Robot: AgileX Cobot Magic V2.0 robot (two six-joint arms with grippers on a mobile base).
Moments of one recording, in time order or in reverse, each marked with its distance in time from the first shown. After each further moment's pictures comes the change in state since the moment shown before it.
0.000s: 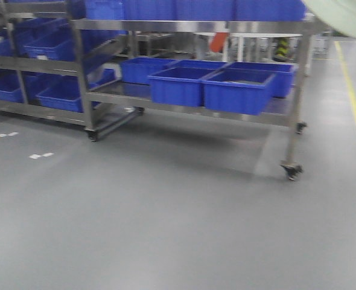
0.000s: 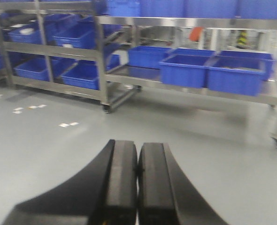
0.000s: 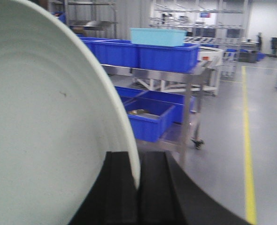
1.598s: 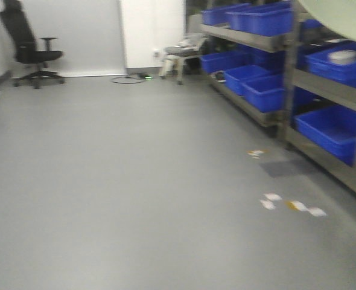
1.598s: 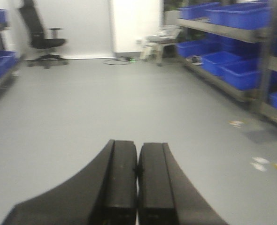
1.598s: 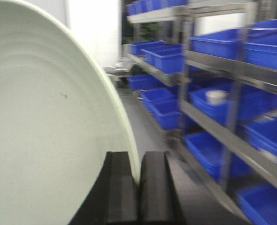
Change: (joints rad) left arm 0.000 0.000 0.000 0.000 0.000 0.000; right arm 0.000 0.000 0.000 0.000 0.000 0.000
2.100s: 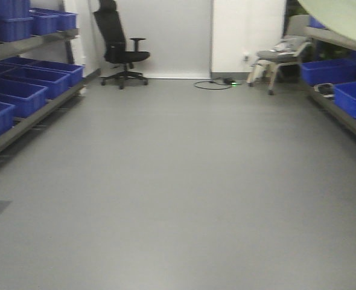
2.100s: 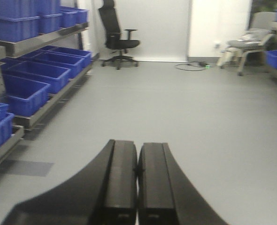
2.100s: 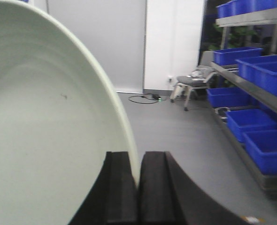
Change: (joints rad) left arm 0.000 0.000 0.000 0.000 0.000 0.000; right arm 0.000 0.000 0.000 0.000 0.000 0.000
